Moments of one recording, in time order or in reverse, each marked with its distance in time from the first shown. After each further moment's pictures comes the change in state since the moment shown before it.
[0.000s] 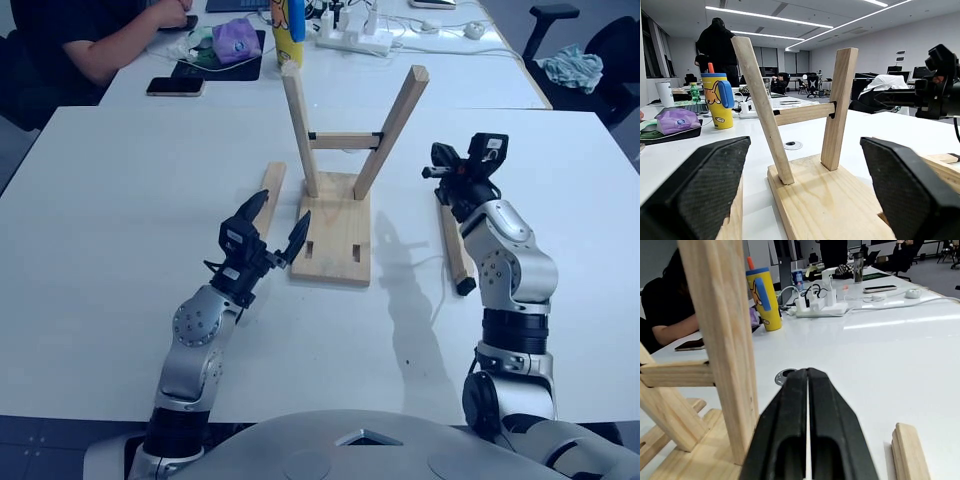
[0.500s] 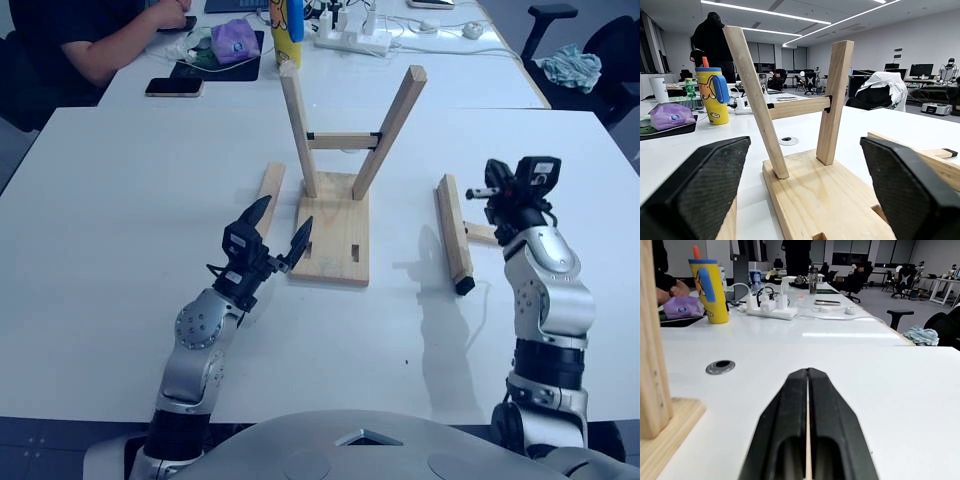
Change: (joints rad) left arm 0.028 0.000 -0.010 -0.001 0.003 -0.002 0.004; right arm 0.220 -0.110 -0.072 -0.132 -0.079 0.001 0.003
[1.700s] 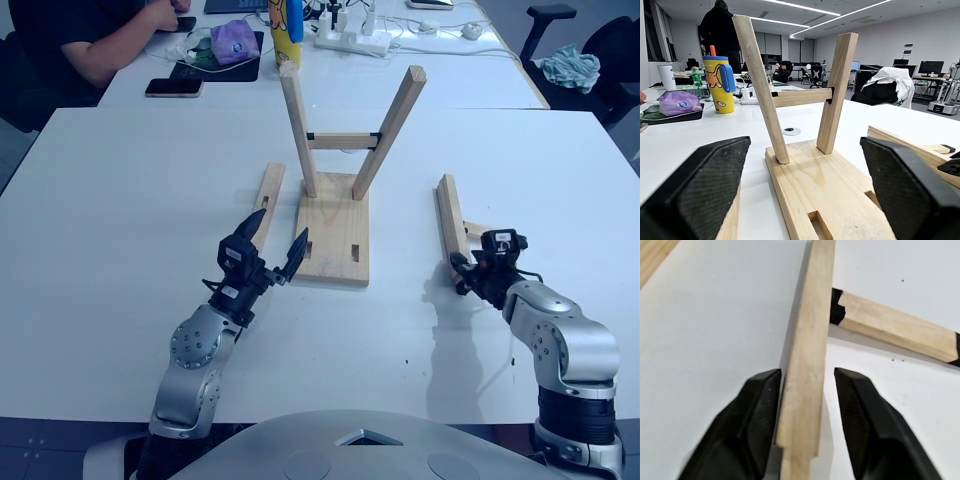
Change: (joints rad) left arm 0.088 0.010 -0.013 -0.095 -0.001 0.044 0.031; right arm 0.183 -0.095 0.083 -0.216 0.031 0.546 -0.026
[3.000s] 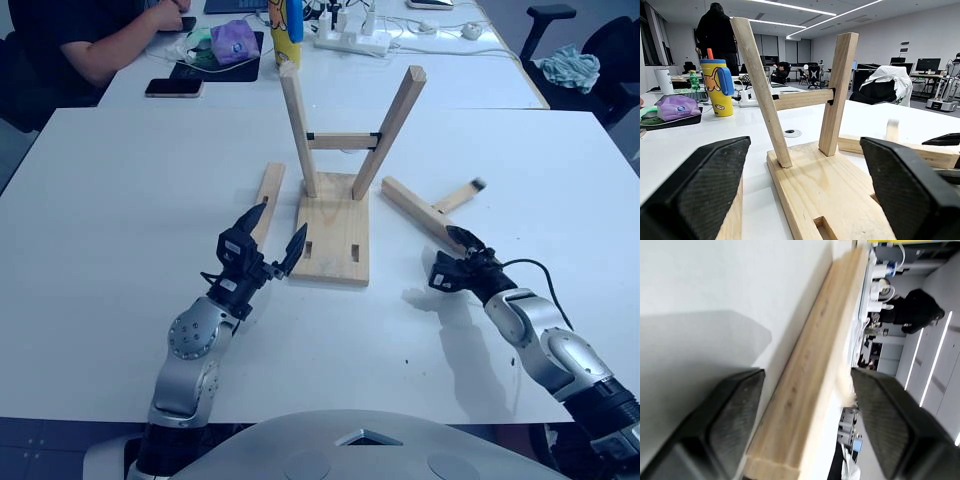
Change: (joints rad) left arm -0.041 0.000 0.022 0.030 0.000 0.004 -0.021; right arm 0.015 -0.446 0.530 0.391 -0.972 -1.046 -0.061
